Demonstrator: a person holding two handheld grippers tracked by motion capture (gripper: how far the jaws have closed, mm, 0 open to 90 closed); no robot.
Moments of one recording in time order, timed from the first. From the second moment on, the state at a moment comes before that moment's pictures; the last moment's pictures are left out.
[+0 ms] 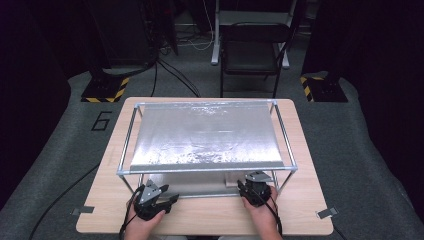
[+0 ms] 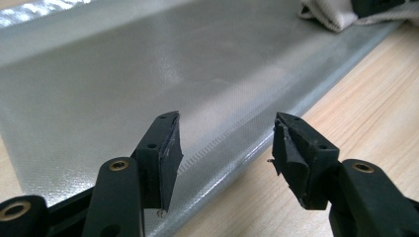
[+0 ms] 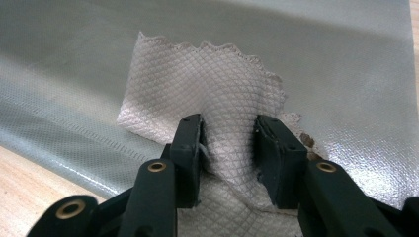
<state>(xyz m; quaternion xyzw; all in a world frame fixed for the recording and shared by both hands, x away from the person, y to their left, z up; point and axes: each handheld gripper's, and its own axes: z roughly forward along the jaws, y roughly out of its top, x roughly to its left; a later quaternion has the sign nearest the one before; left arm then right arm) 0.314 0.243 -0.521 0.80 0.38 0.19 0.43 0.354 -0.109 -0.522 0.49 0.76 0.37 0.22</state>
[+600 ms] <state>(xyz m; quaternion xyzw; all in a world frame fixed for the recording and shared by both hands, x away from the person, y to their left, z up) 0.322 0.237 -0.528 0.83 0.36 0.18 0.39 0.345 -0.114 -0.522 0.48 0.76 0.37 0.22</state>
